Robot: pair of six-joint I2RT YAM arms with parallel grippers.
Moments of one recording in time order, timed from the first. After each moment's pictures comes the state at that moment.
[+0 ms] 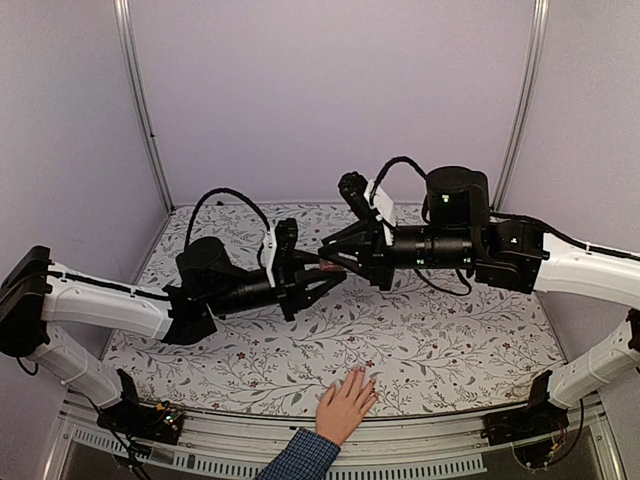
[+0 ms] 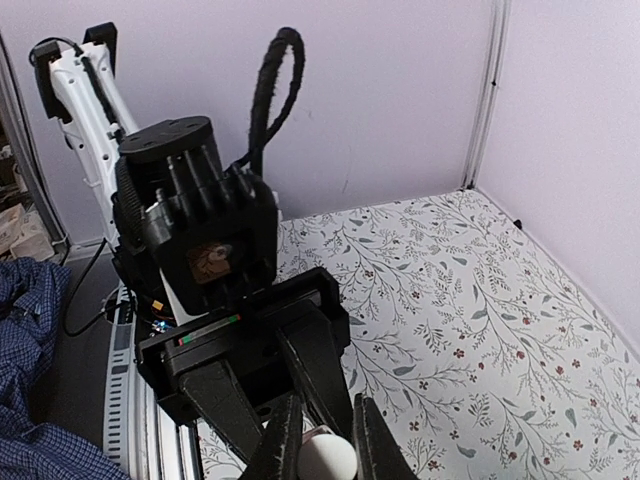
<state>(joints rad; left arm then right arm) -1.02 1.44 0.70 0.89 0.31 -0.02 1.09 1.34 1.19 -0.09 -0.24 -0.07</state>
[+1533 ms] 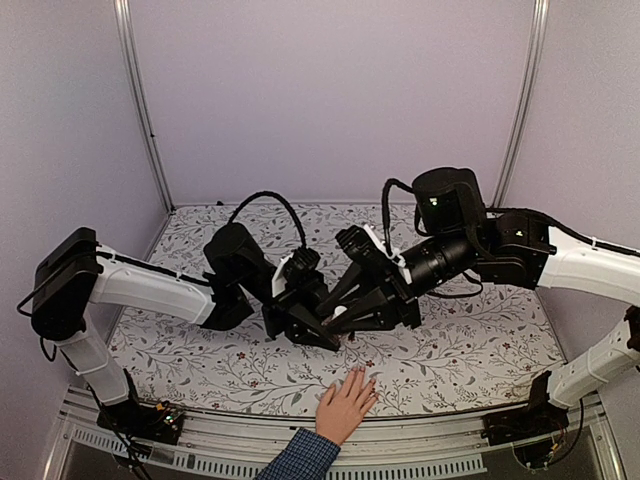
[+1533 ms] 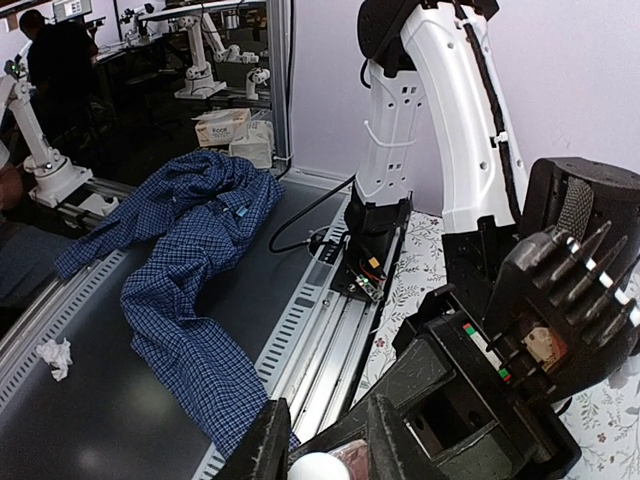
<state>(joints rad) -1.01 1.70 0.90 1.14 1.29 -0.37 1.13 1.36 1.28 -0.33 -0.76 -0.32</state>
